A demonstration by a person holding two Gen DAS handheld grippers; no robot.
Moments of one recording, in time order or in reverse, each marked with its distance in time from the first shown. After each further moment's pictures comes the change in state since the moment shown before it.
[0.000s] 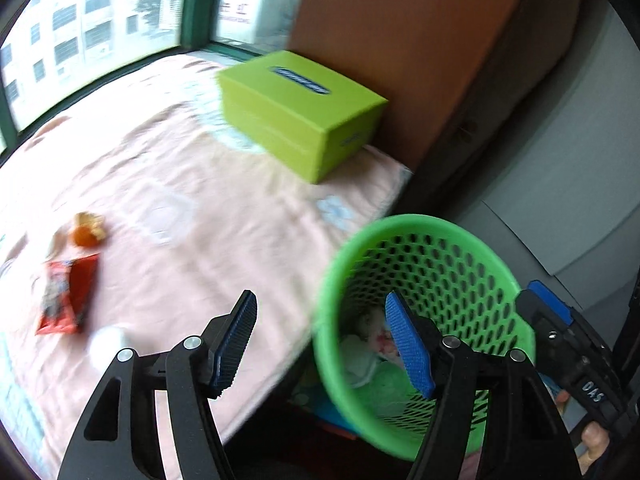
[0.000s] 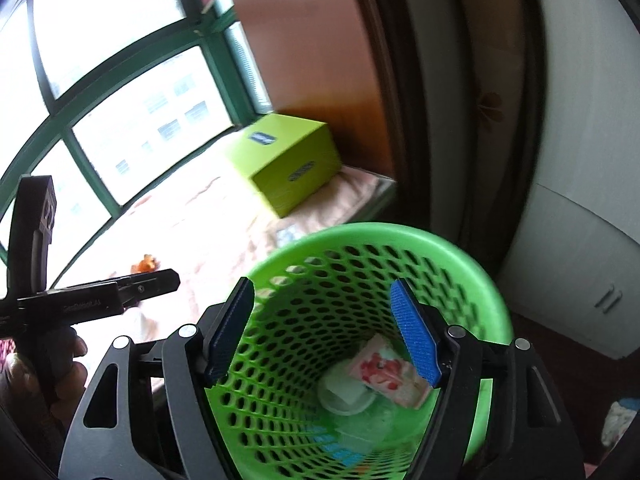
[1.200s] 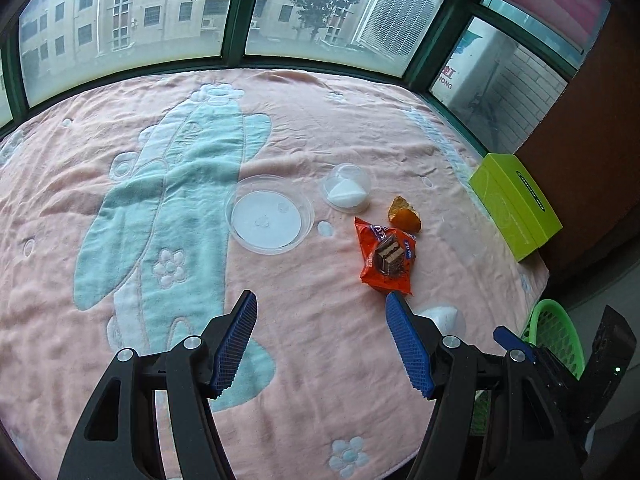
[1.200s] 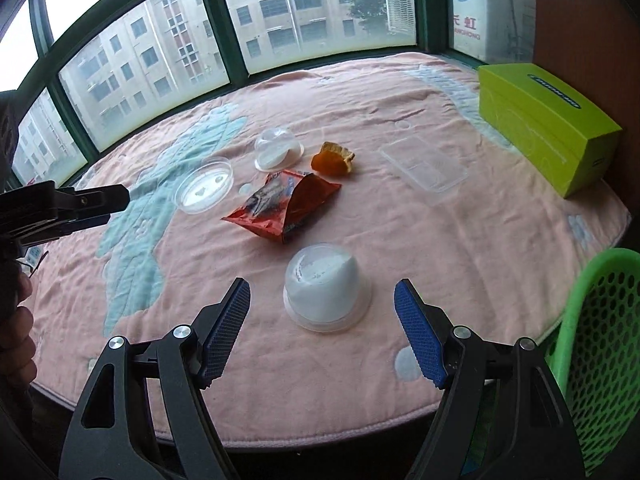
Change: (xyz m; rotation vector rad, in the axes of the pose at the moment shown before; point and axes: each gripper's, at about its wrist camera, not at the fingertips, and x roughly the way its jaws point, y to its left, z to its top) left arm -0.120 0.263 -0.088 -0.450 -0.140 0.243; right arm 0.139 0.261 -0.072 -0.406 0.262 0.216
